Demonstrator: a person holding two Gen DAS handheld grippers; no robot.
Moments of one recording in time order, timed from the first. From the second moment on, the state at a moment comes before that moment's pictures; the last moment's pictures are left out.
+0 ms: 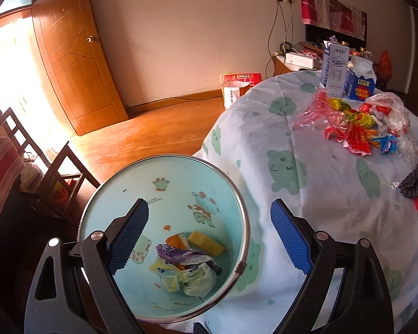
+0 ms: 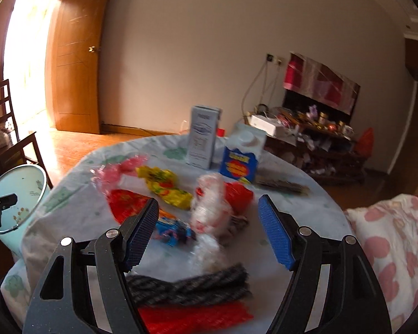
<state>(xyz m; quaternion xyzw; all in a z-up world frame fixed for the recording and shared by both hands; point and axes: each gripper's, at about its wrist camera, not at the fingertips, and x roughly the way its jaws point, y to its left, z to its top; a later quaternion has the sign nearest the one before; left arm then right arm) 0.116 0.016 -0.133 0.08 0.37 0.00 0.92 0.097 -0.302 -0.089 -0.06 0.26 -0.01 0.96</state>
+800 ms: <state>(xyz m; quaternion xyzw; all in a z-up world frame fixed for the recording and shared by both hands) 0.101 -0.195 -0.132 0.14 0.34 -0.19 0.91 -0.007 -0.467 -0.150 0.06 0.30 -0.17 0.94</state>
